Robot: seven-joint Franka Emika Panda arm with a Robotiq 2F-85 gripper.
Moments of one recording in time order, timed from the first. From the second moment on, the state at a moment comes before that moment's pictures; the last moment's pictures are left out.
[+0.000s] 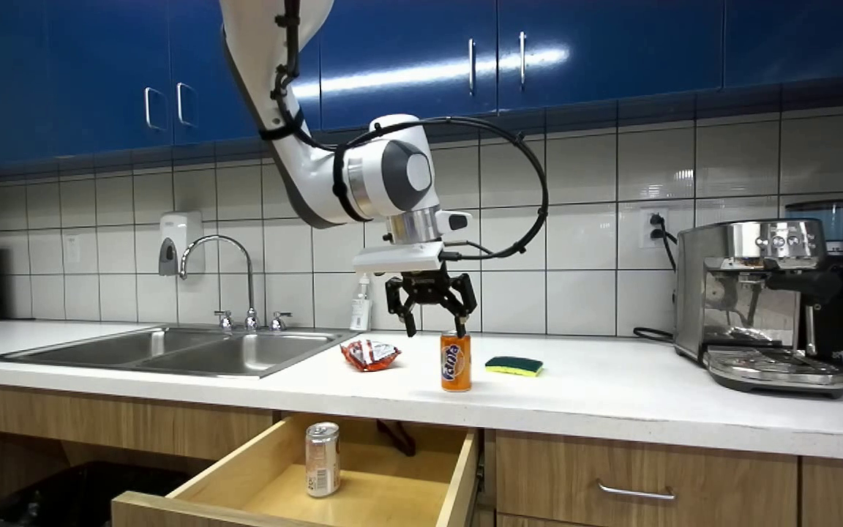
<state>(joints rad) -0.11 0.15 -0.13 -2.22 -0.09 2.66 0.03</state>
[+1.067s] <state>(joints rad) -0.15 0.32 -0.13 -1.93 0.01 2.45 -0.16</state>
